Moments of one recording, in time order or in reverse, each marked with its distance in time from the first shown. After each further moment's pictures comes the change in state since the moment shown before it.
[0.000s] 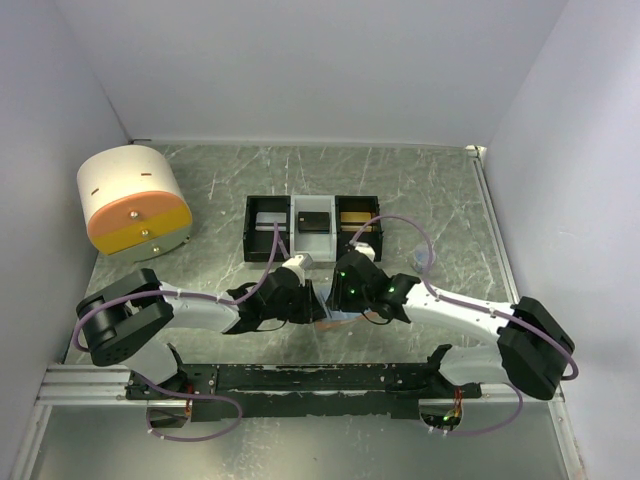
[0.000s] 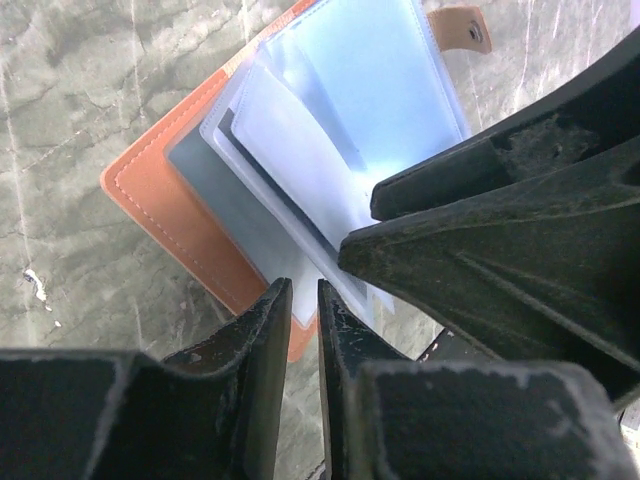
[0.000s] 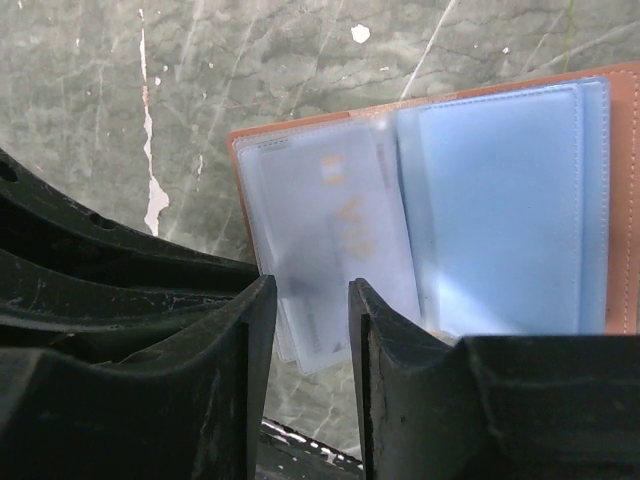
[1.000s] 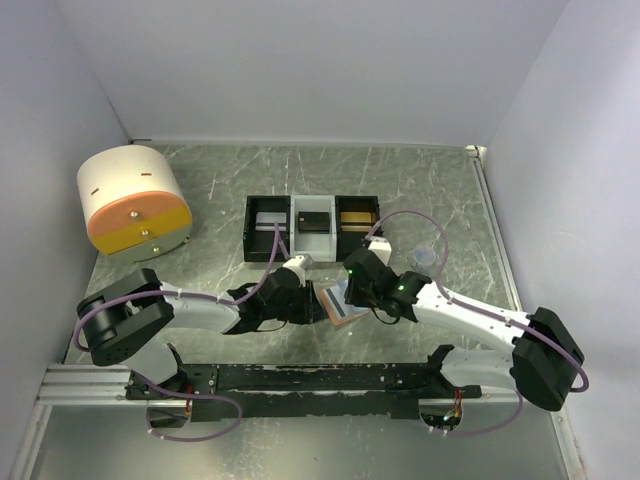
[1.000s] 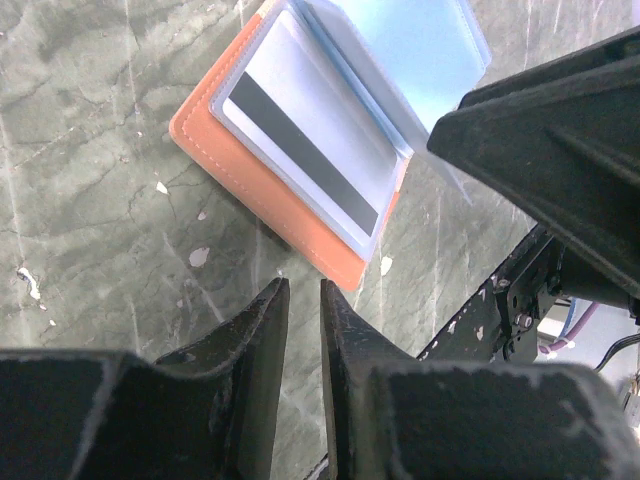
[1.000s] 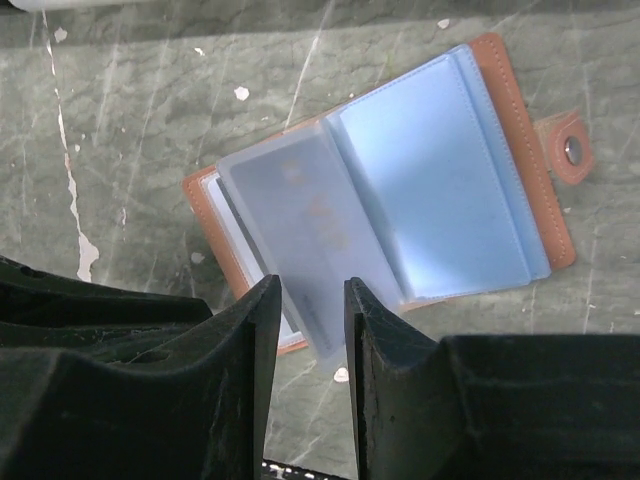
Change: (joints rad) left arm -0.003 0.002 0.000 0.000 0.003 0.000; right arm -0.027 -0.081 0.023 -0.154 0.183 -0.004
